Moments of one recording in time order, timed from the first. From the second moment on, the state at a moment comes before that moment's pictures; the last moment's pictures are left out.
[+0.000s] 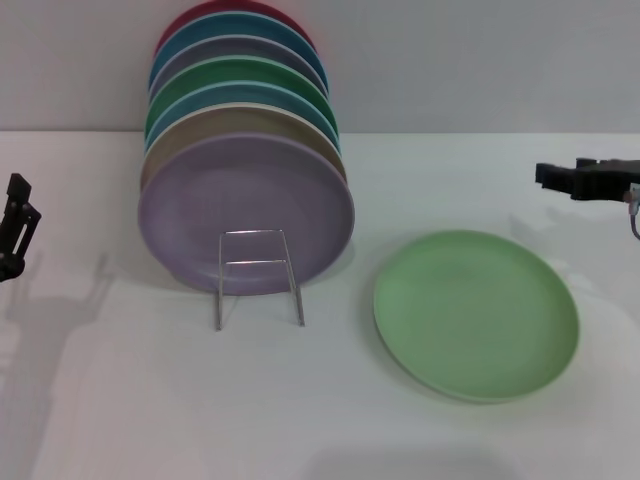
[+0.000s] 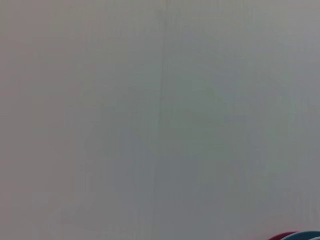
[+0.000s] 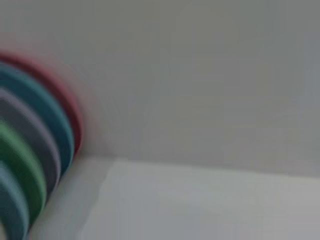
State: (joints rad) left arm -0.28 -2.07 -0.60 -0.26 2.04 1.50 -0.10; right arm 0.24 2.07 1.84 1.43 -2.33 0.86 -0.54
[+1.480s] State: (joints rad) left arm -0.30 -2.07 -0.63 -0.27 2.04 1.50 -0.10; right arm 0.61 2.03 2.08 1.10 -2.70 1.37 -0.36
